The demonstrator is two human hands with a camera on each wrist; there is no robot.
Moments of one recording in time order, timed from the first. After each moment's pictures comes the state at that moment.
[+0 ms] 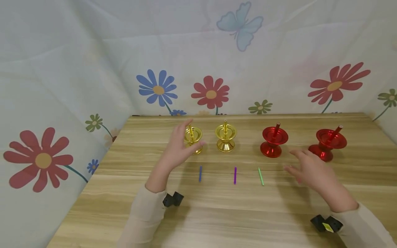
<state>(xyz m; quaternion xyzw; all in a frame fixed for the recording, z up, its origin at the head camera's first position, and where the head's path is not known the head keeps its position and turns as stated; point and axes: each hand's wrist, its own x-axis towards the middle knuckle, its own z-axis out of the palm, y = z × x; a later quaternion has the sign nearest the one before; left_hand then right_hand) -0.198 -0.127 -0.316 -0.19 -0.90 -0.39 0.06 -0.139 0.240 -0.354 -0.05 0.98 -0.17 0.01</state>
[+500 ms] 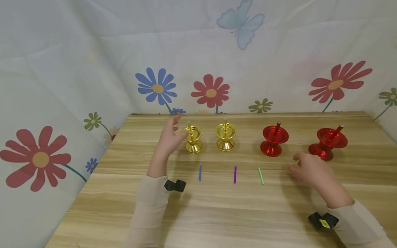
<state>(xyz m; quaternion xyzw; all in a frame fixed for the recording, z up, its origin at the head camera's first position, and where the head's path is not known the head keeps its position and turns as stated) -0.236 -0.147 -0.323 -0.07 -0.87 -0.49 0.03 -0.148 0.247 -0.361 -0.02 0.98 -0.18 0.07</state>
